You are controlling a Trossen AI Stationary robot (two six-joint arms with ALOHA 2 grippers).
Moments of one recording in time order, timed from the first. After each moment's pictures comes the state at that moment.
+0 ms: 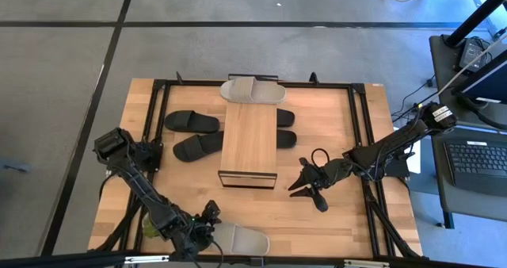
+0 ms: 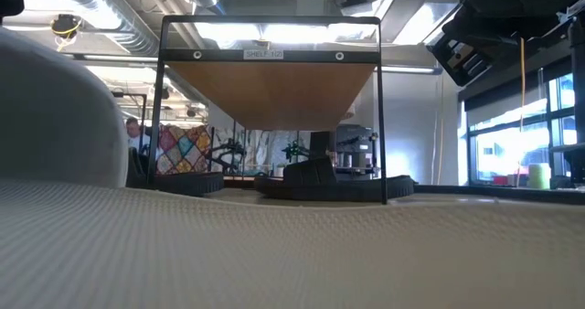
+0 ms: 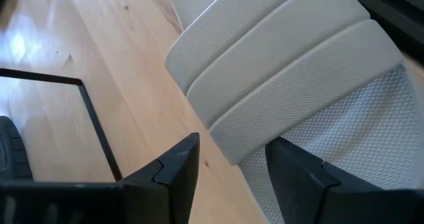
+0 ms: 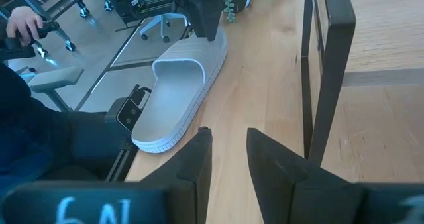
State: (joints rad) left arm -0.89 1.80 1.10 -0.42 -0.57 0.01; right arm 0.45 1.23 0.51 0.32 0.06 0.39
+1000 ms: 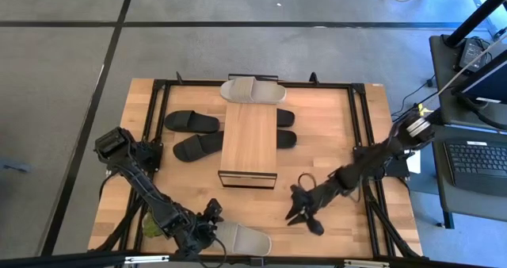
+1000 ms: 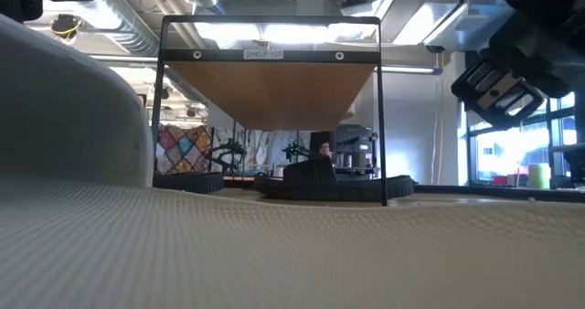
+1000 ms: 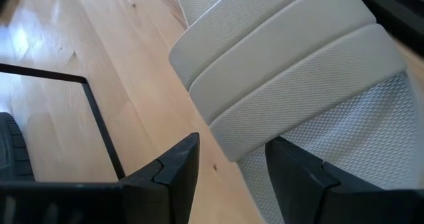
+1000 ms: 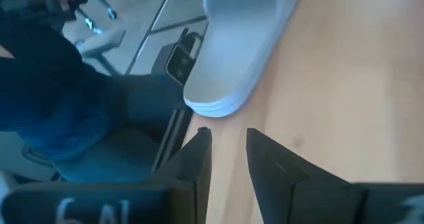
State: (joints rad) left arm -0.87 1.80 1.10 -0.41 -0.56 0.01; right arm 0.59 1.60 0.63 0.48 -0.06 0.57
